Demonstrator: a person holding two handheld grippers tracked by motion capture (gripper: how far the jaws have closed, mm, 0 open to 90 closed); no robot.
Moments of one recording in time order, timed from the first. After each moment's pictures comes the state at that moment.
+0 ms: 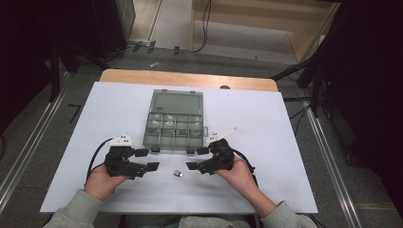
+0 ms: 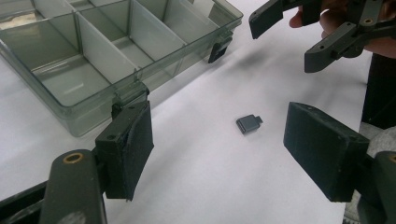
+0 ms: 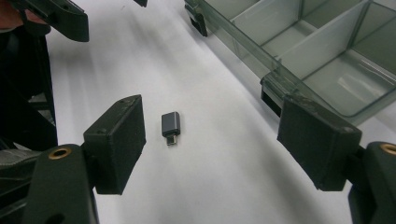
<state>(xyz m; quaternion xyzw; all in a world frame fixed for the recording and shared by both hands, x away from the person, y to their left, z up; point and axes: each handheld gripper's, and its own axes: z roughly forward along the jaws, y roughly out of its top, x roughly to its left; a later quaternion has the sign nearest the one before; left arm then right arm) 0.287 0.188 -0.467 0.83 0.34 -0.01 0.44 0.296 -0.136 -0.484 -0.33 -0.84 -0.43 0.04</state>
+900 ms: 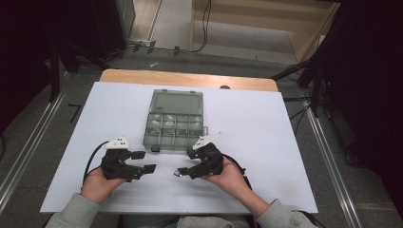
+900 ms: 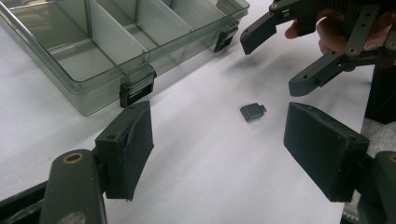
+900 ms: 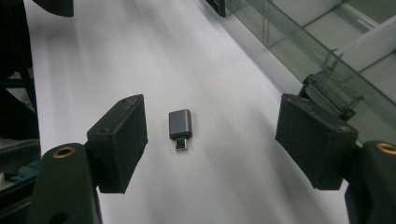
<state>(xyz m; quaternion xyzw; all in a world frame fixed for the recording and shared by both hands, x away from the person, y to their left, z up) 0.281 0.195 -0.469 0.83 0.35 -0.01 0.44 0.292 -0.106 -0.494 -0.31 -0.87 -0.39 0.03</state>
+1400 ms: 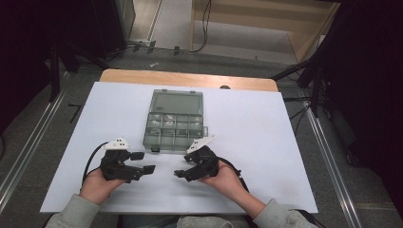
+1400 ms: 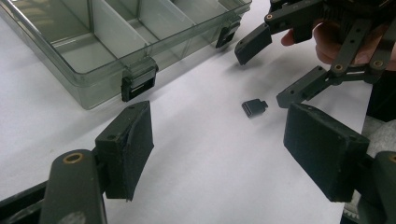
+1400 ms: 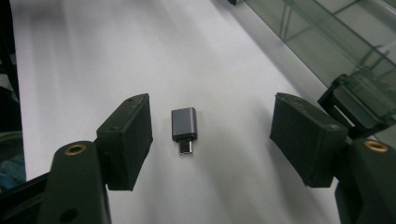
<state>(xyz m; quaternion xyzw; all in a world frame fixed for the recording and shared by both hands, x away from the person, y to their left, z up) 0.279 0.197 -0.471 0.83 0.35 -0.01 0.43 0.288 -0.091 -0.501 -0.30 -0.88 -0.37 0.01</state>
